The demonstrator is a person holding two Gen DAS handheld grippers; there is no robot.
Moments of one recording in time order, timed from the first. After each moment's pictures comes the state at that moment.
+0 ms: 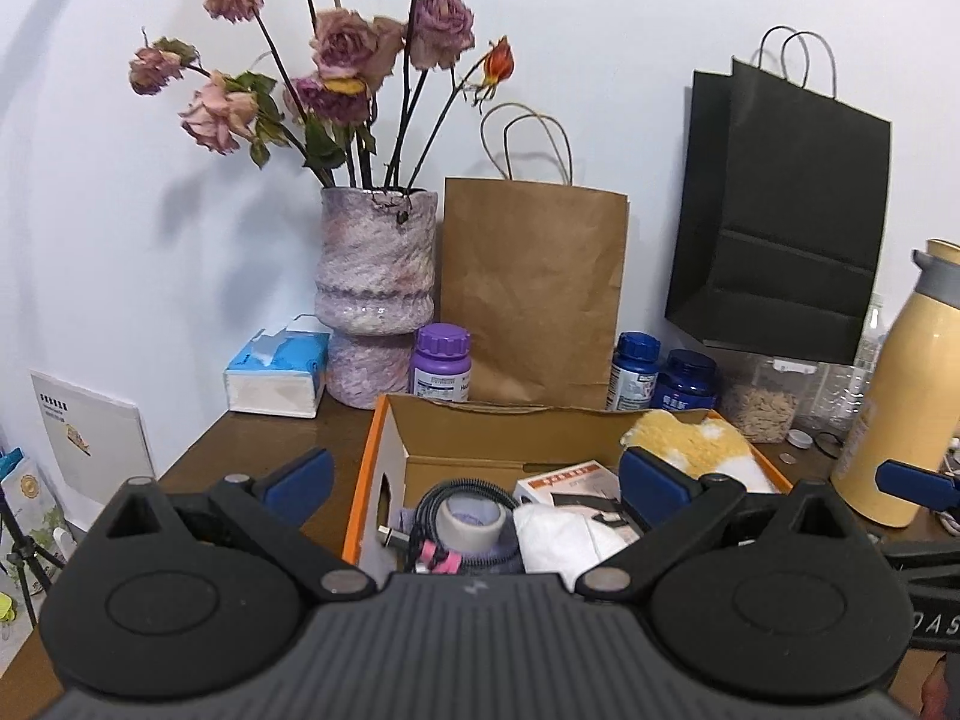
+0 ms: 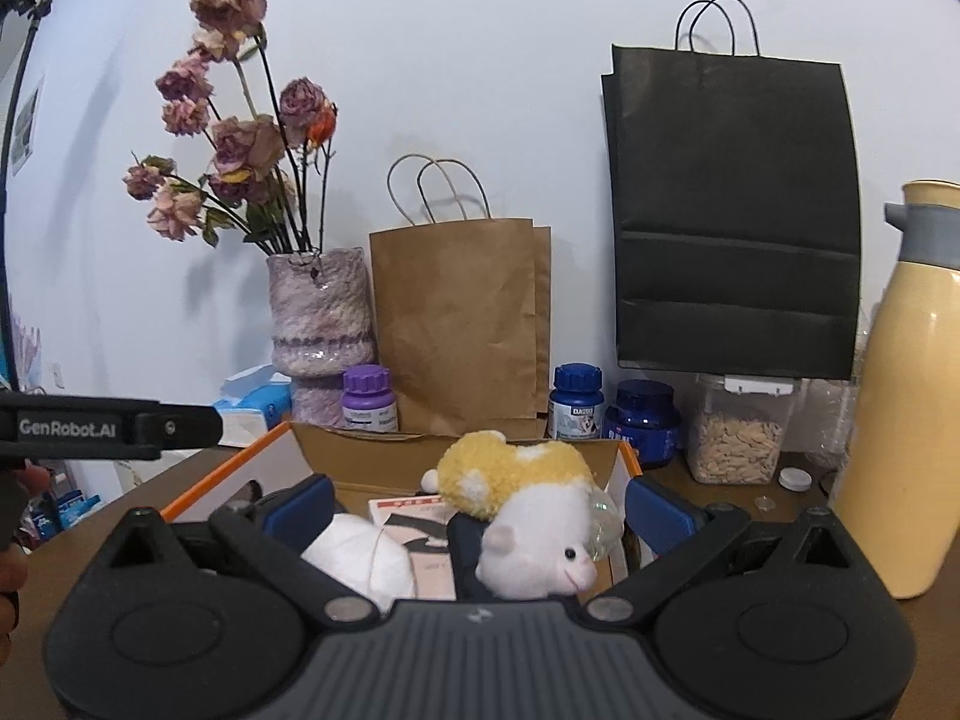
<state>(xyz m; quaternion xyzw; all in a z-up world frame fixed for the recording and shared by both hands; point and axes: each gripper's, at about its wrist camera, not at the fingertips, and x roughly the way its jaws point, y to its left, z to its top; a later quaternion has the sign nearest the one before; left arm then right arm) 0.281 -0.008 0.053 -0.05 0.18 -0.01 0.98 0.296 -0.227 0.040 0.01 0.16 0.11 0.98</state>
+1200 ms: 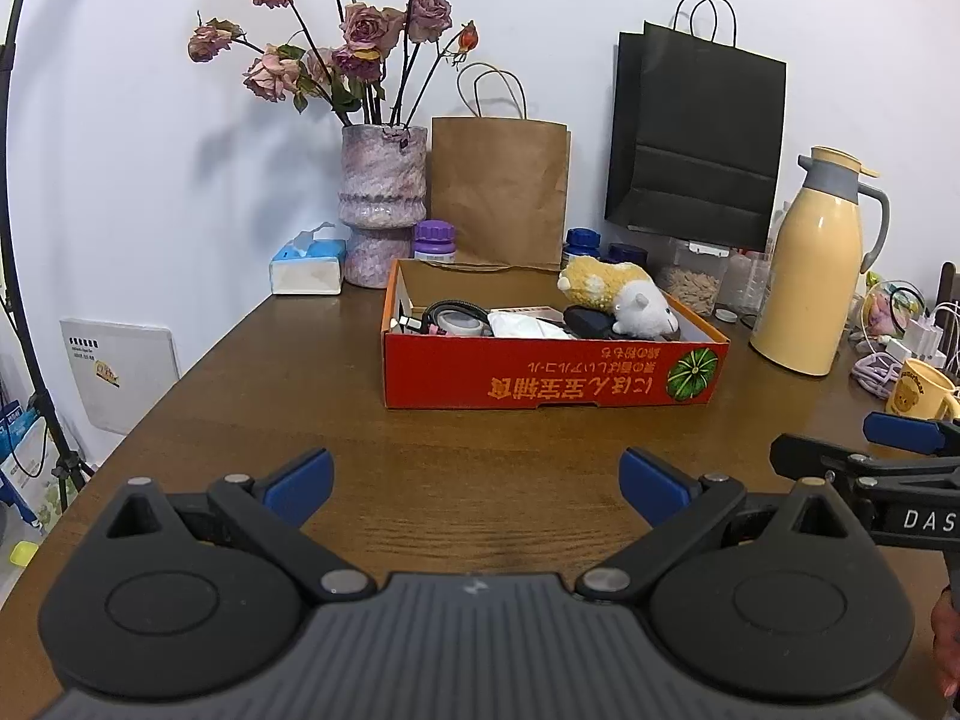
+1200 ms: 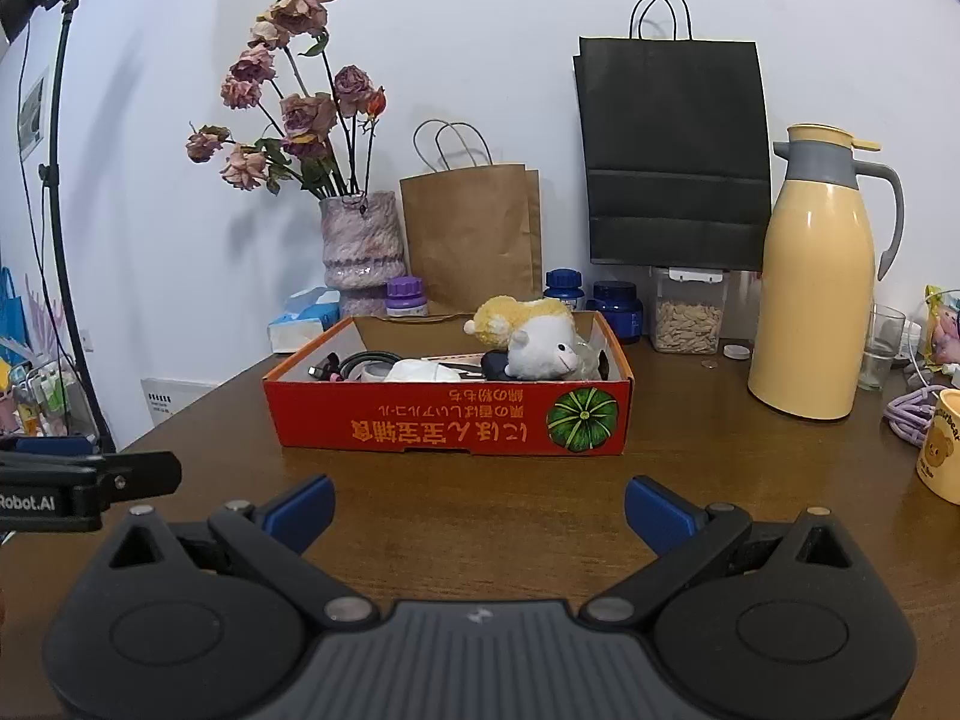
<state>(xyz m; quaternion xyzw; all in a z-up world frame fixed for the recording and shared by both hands) 0.094 -0.006 0.022 -0.03 0.23 -0.03 0.97 0.109 -0.236 0.024 0.02 0.21 0.10 0.97</state>
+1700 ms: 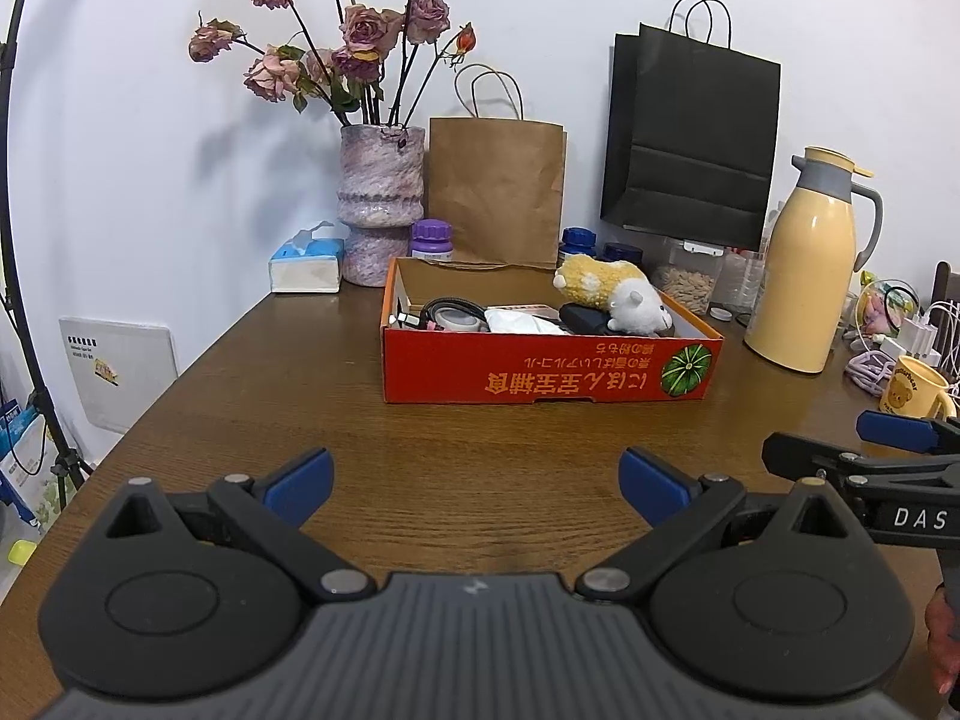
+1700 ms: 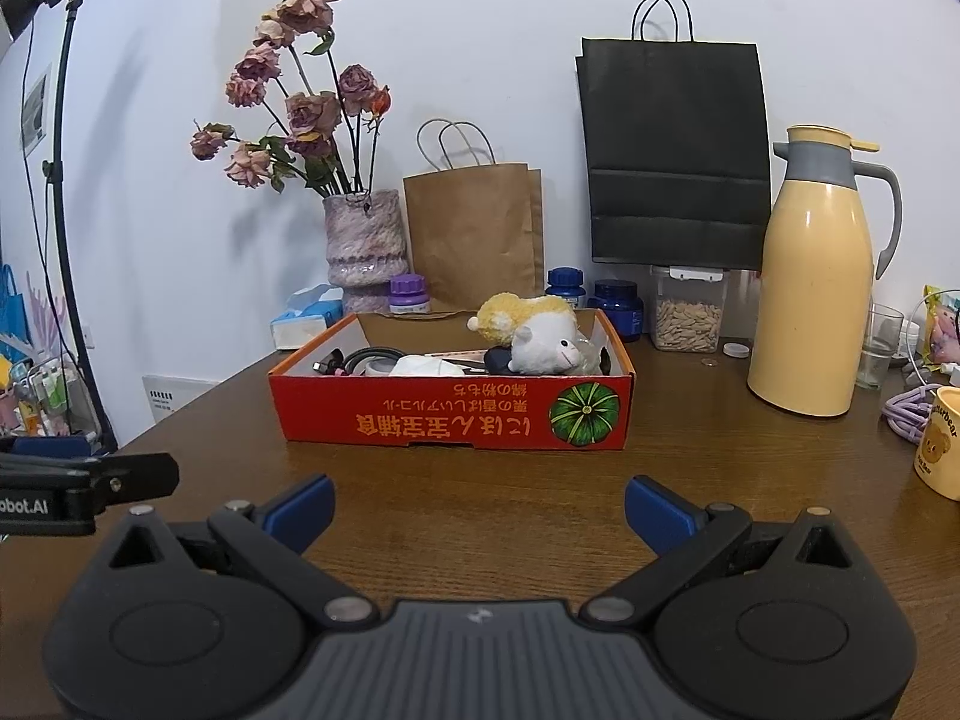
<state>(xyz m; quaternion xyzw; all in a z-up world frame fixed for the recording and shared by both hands) 0.087 -0.006 0.021 -0.03 0.23 -0.03 0.97 0.104 -0.236 0.023 0.02 0.21 0.10 0.97</state>
